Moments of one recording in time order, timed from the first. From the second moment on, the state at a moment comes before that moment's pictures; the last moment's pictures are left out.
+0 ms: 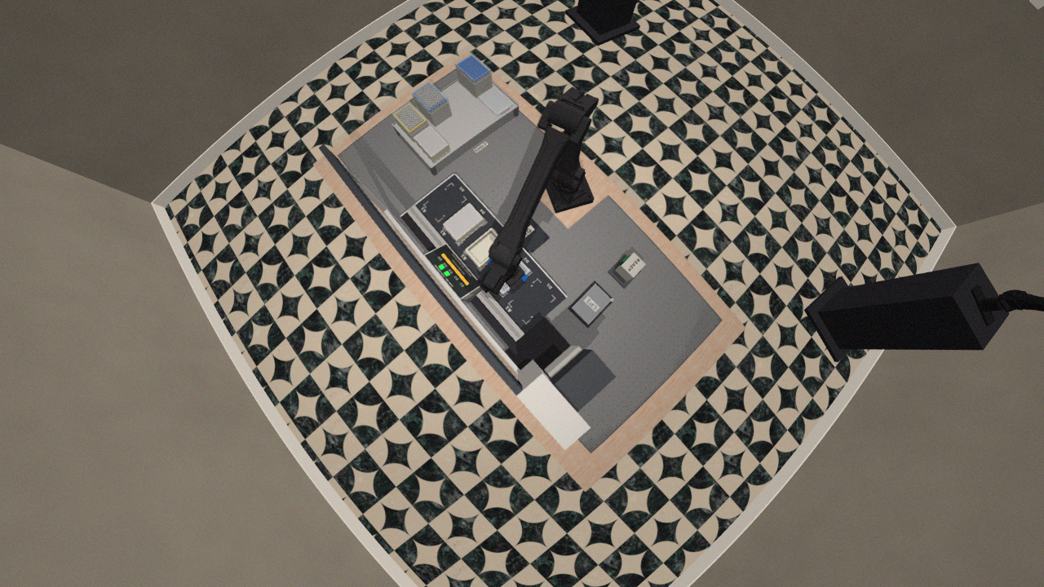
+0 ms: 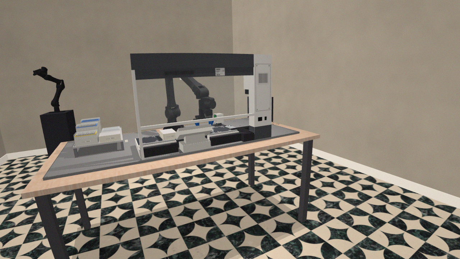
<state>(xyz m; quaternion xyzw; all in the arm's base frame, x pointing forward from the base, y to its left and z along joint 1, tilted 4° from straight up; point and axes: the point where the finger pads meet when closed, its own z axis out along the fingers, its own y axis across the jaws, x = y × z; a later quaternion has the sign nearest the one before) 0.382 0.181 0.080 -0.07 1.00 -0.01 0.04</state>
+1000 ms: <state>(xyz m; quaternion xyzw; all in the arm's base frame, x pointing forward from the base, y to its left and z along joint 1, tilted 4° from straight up) 0.384 0.181 0.074 -0.07 1.00 -0.01 0.04</state>
